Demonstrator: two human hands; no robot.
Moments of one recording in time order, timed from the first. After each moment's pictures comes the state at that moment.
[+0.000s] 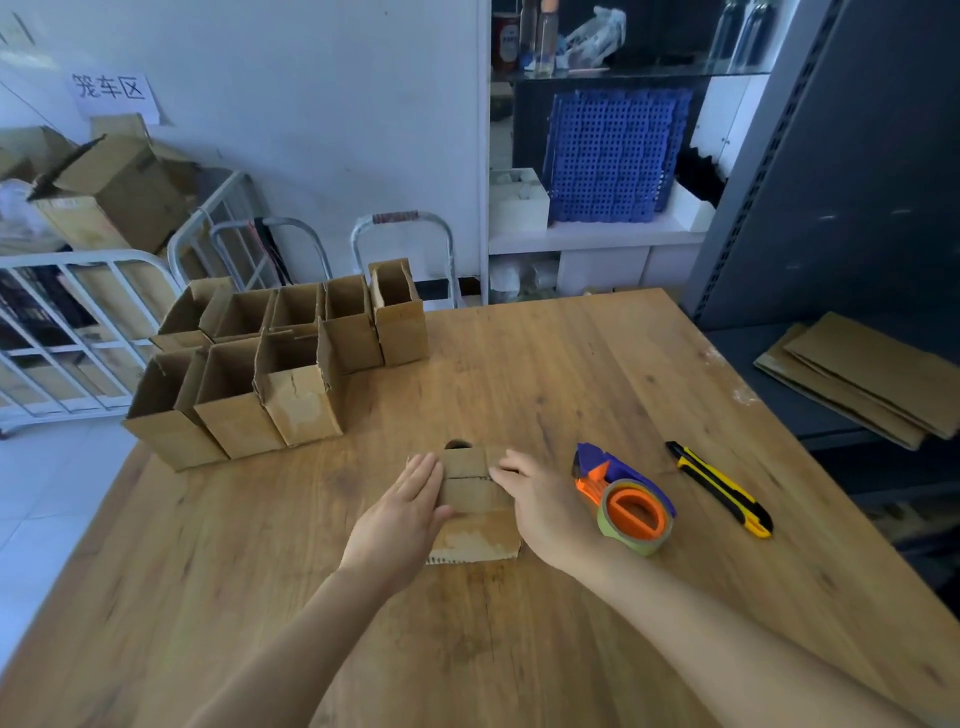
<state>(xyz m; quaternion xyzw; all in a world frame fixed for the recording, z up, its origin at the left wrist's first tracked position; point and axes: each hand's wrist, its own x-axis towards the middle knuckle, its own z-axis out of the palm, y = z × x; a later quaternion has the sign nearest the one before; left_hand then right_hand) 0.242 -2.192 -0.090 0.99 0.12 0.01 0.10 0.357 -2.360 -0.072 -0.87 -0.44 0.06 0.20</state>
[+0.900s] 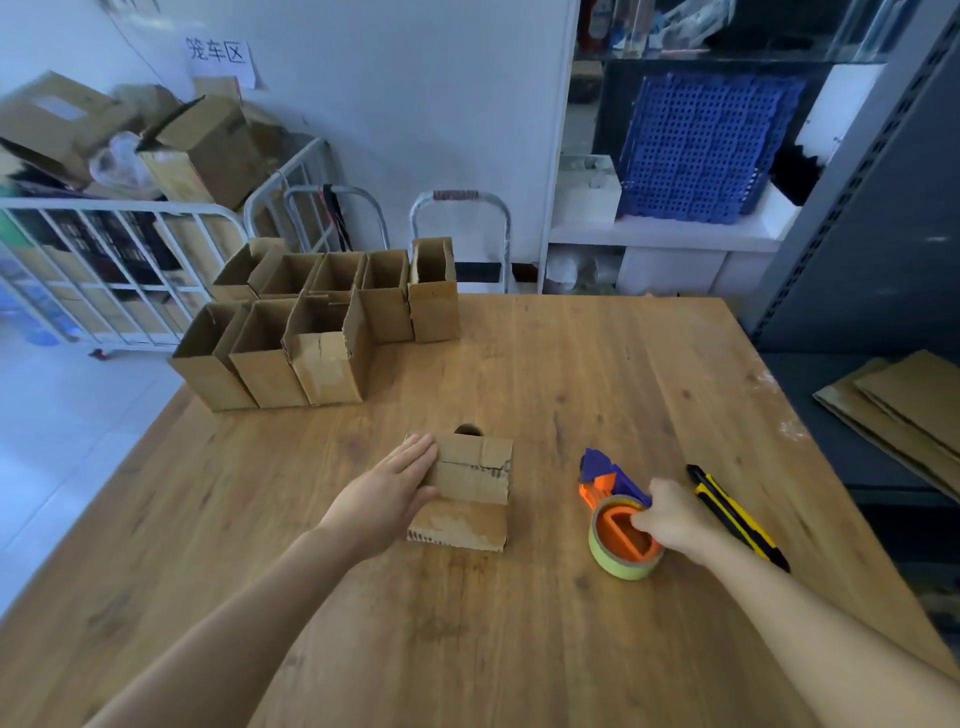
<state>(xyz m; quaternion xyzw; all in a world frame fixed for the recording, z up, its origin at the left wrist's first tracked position) 0.243 -2.203 -0.070 0.97 0.17 -0.03 0.15 0.480 -2.458 -0.118 -0.95 -0.18 0.24 0.11</state>
